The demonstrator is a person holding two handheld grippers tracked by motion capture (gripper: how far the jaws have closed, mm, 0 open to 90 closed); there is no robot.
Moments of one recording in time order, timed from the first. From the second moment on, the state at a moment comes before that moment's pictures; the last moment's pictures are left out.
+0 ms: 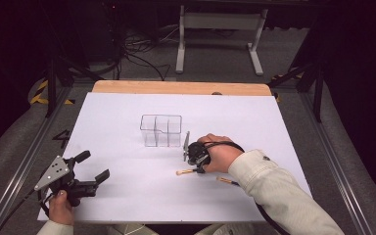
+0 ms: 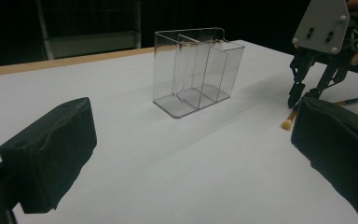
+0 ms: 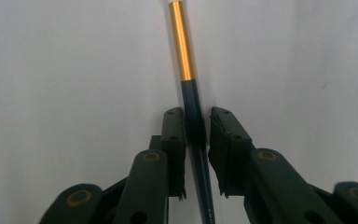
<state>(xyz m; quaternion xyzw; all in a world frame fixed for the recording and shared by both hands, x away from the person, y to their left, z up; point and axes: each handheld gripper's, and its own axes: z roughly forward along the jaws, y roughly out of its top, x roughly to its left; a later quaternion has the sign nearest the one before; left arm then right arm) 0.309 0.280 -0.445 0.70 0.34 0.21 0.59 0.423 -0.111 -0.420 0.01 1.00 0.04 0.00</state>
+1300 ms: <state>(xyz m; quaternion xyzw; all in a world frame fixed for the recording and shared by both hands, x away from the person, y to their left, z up) 0.310 0.279 -0.445 0.70 0.33 0.22 0.60 0.408 -0.134 -0.370 0.05 0.97 0.21 0.06</state>
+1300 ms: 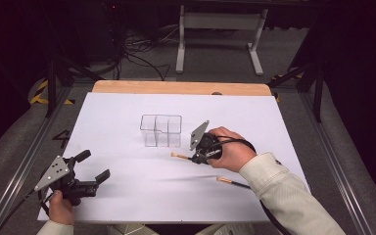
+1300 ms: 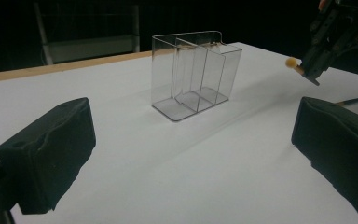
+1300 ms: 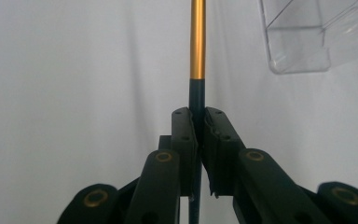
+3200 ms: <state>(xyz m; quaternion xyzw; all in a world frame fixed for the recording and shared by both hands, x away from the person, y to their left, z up) 0.311 0.275 -0.446 0.71 0.33 0.23 0.58 0.395 -0.181 -0.352 0.19 0.77 0.60 0.13</state>
